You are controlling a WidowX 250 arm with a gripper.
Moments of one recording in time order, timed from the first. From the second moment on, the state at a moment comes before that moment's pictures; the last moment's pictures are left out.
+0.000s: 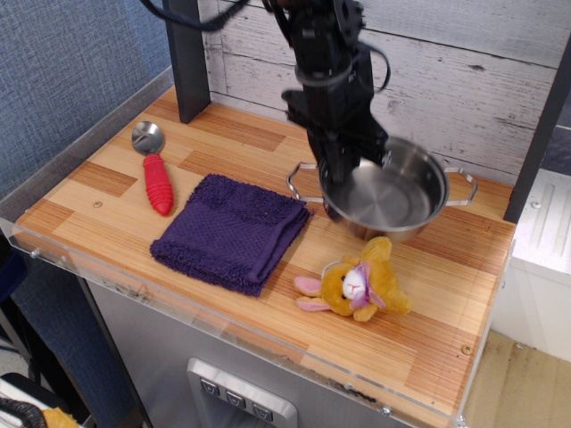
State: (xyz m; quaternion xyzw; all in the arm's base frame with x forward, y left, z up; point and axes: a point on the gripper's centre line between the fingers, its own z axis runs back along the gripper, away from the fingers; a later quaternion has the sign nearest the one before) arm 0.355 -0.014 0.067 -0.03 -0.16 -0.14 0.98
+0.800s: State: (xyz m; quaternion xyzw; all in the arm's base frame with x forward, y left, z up) arm 0.320 0.052 0.120 -0.03 -0.19 -0.08 0.98
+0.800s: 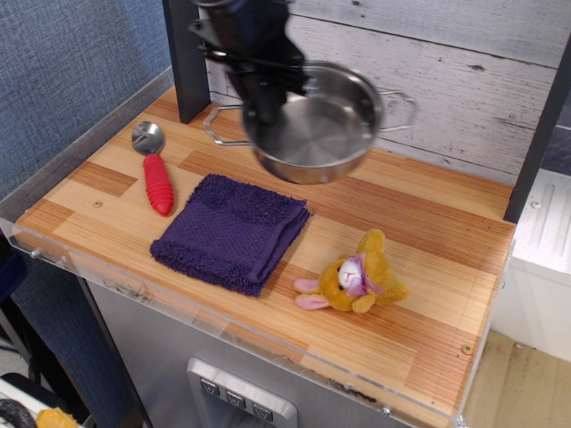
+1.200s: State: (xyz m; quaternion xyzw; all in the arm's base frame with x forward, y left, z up) arm 0.328 0.099 0.117 -0.01 -0.19 -0.03 0.98
